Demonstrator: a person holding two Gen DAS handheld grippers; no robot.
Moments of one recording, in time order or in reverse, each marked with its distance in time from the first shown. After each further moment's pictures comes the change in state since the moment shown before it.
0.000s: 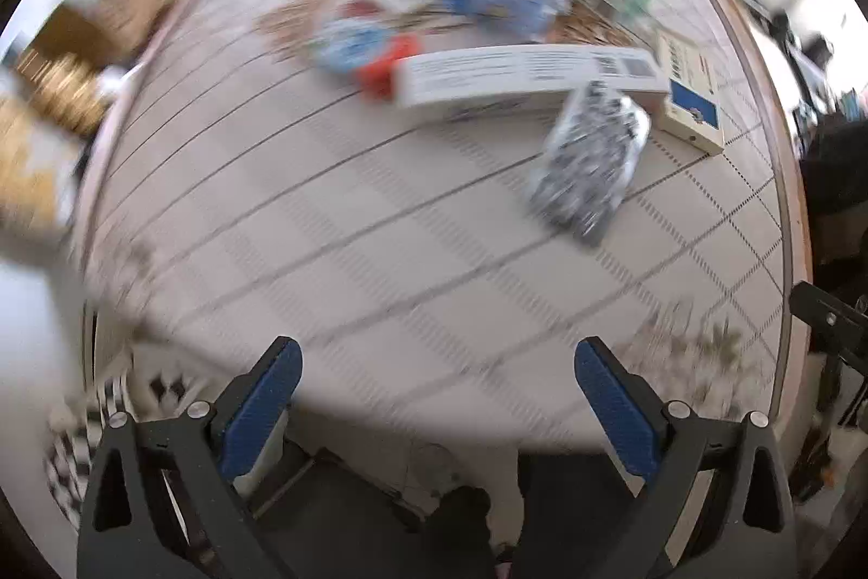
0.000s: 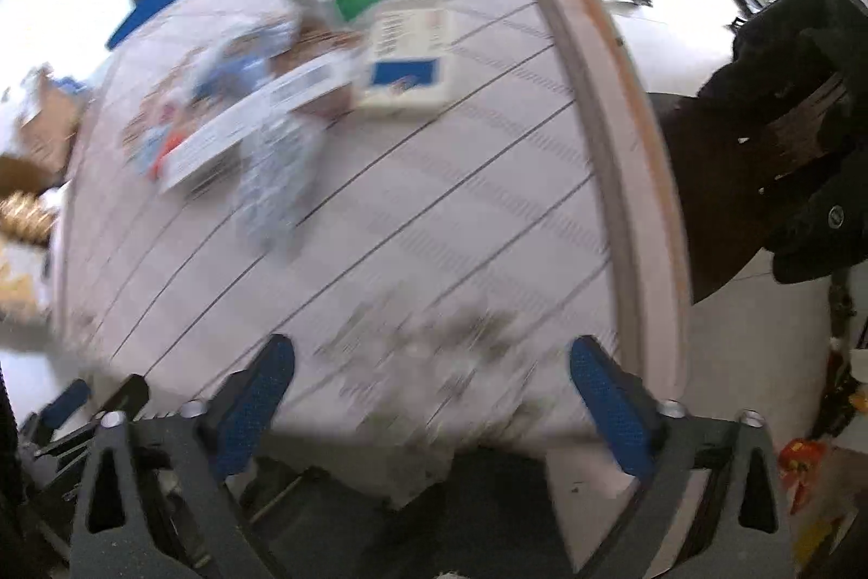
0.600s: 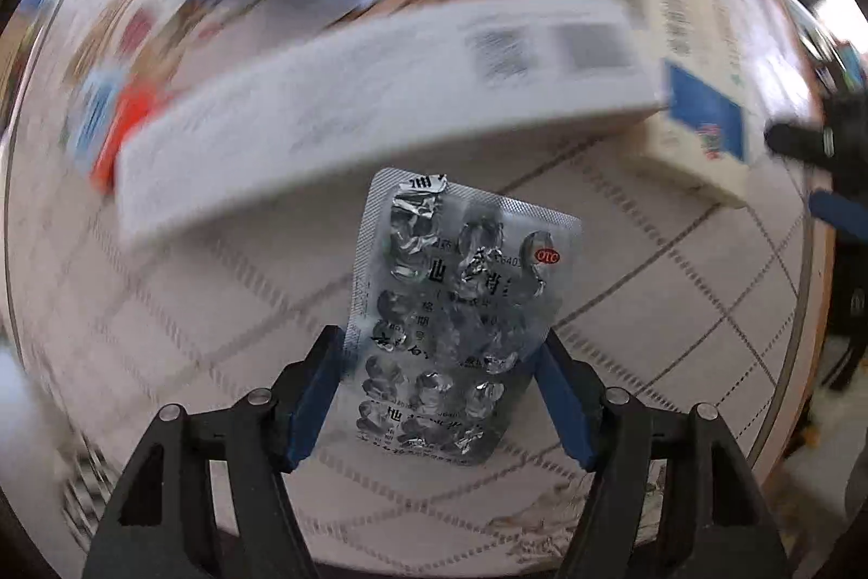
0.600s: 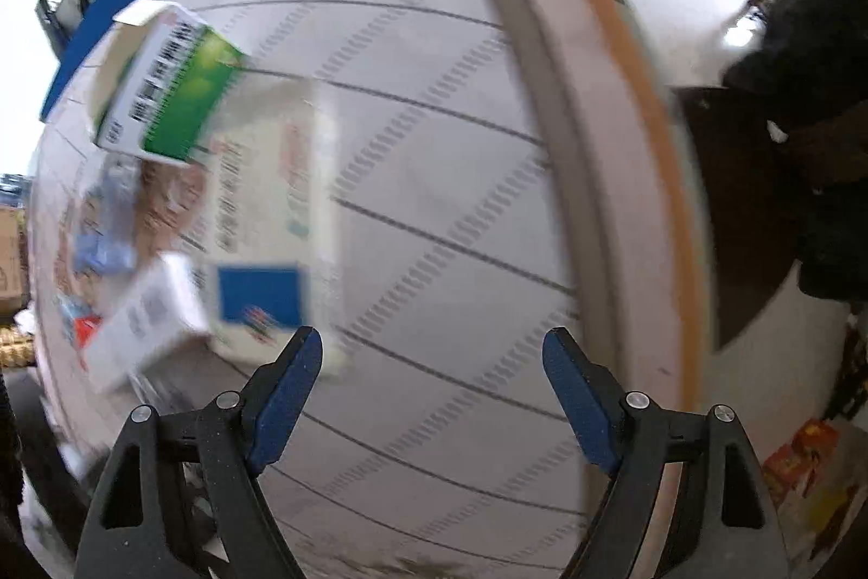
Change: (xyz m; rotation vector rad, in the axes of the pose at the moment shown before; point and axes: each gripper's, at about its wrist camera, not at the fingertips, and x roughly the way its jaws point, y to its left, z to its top) left arm 0.091 -0.052 0.084 -0.005 0.219 -0.045; right arm 0.101 -0.011 0.170 0.087 0.105 0.099
